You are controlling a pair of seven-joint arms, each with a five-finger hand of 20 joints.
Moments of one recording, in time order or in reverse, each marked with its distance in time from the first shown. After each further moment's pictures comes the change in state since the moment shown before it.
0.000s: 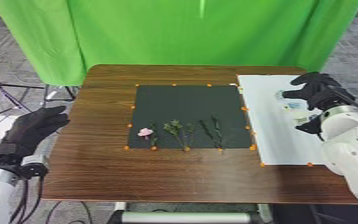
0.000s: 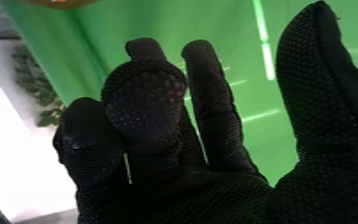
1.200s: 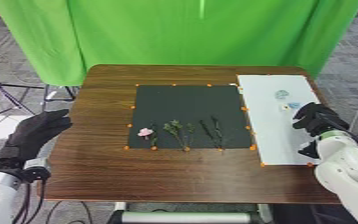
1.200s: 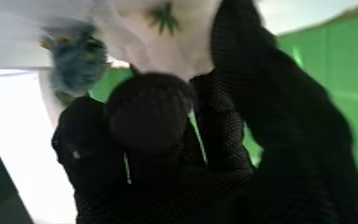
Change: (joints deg) left arm 0.8 -0.8 0.3 -0.2 0.2 -1.0 0.1; right arm -2.9 -0.6 -5.0 9.1 -3.8 3.1 1.2
